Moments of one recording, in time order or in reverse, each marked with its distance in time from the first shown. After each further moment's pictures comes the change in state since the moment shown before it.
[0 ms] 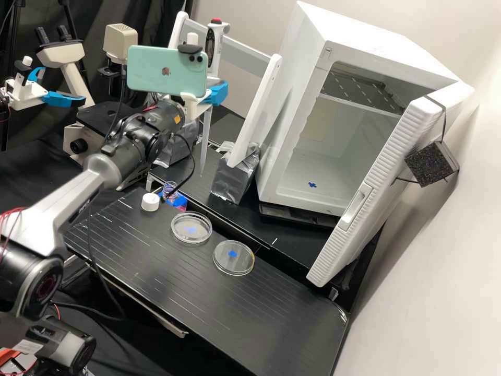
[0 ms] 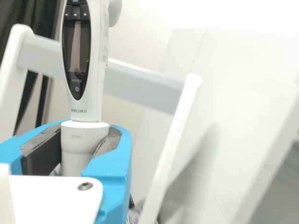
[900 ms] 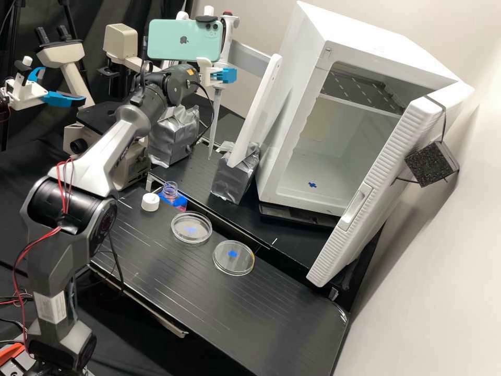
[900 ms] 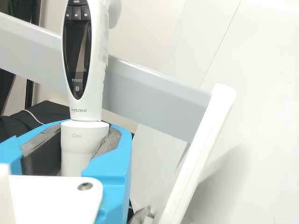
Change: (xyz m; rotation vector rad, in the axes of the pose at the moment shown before) arm 0.084 0.006 -0.019 -0.032 -0.136 -0.114
